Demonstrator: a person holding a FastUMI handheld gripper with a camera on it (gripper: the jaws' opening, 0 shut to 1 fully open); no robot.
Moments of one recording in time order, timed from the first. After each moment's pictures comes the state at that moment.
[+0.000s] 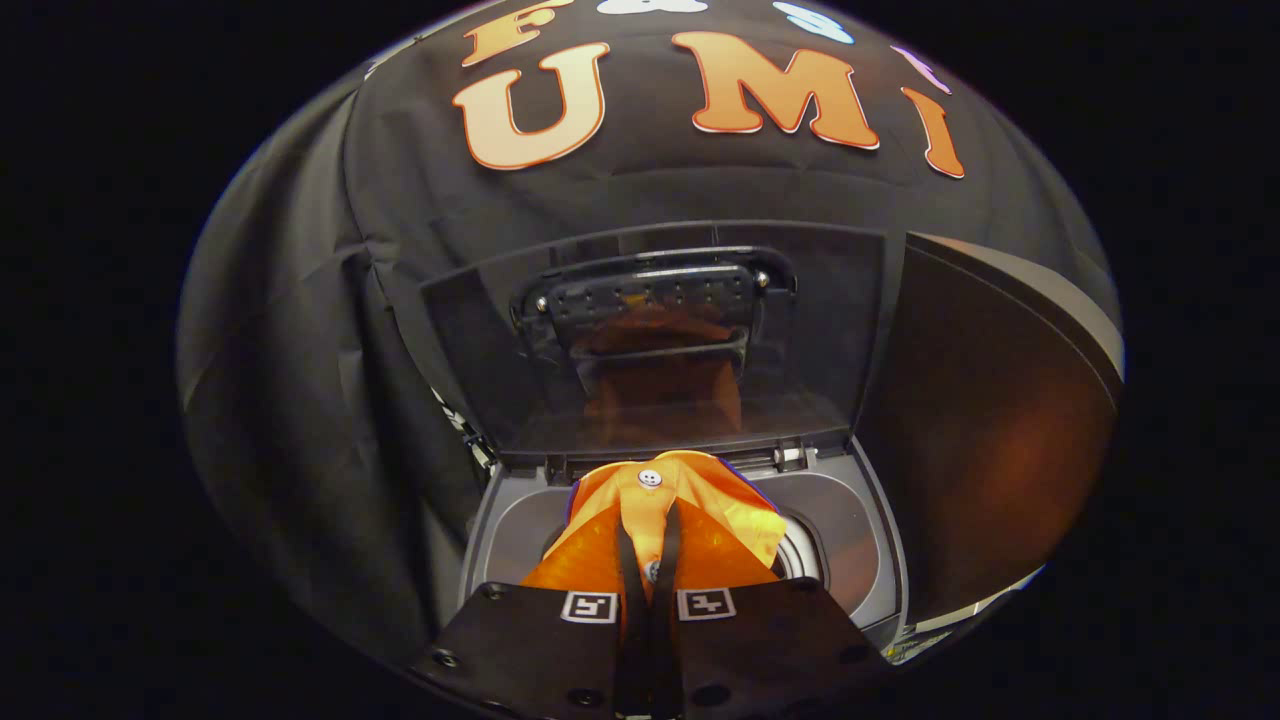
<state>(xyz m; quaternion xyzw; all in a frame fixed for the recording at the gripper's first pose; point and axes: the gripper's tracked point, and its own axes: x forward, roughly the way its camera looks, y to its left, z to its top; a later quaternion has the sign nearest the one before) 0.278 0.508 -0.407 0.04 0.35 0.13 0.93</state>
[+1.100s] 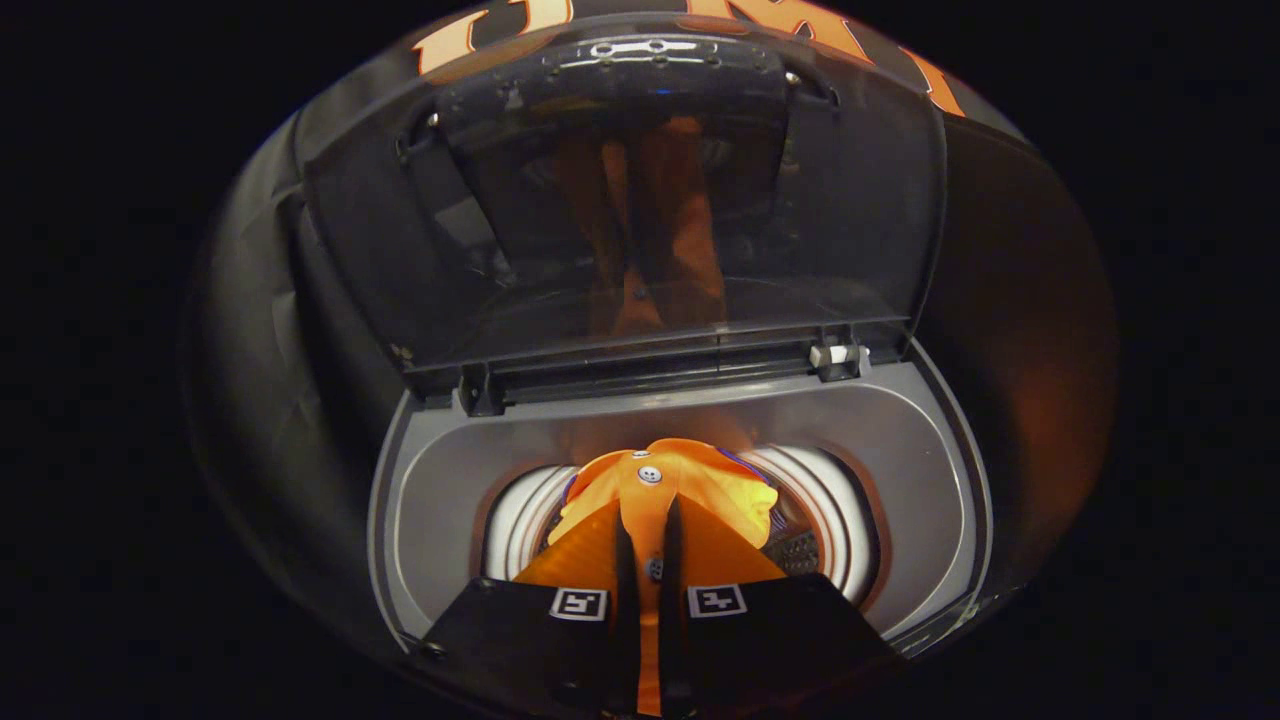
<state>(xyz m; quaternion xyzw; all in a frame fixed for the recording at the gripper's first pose) 0.288 0.515 -0.529 0.02 0.45 0.10 0.89</state>
